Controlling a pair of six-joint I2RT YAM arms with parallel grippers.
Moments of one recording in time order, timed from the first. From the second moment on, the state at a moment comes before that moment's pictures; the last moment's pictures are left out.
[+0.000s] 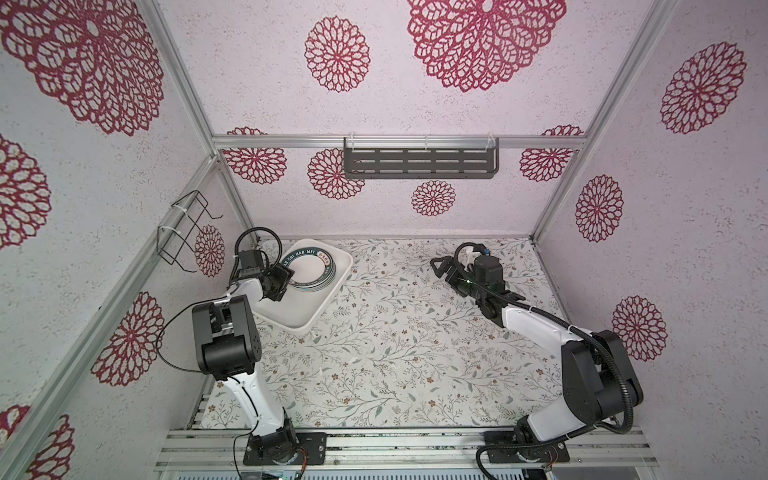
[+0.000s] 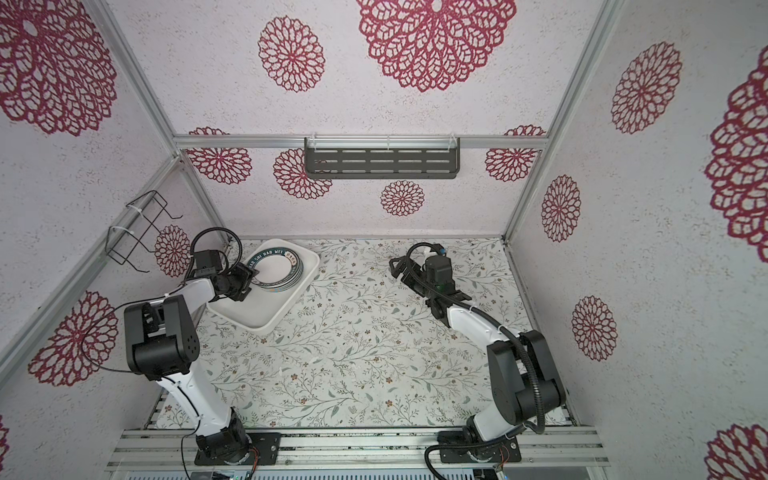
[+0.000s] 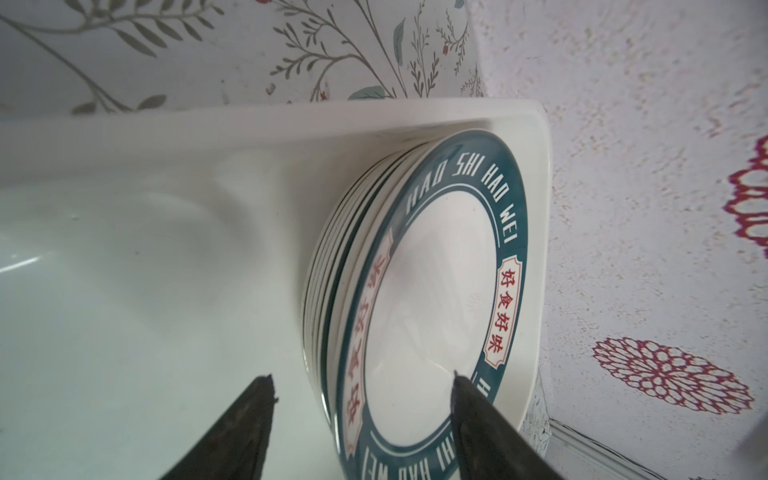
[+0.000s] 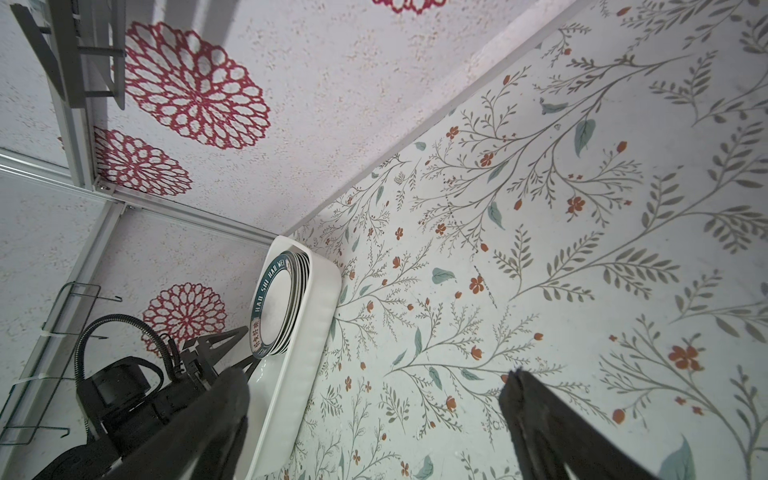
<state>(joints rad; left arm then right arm) 0.27 1.92 1.26 -0.21 0.35 -0.86 0.36 1.53 0.95 0.20 -0.21 0.88</state>
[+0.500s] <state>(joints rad) 0.26 1.90 1.26 -0.22 0.36 -0.84 0.36 1.45 0.90 0.18 -0.16 0.88</state>
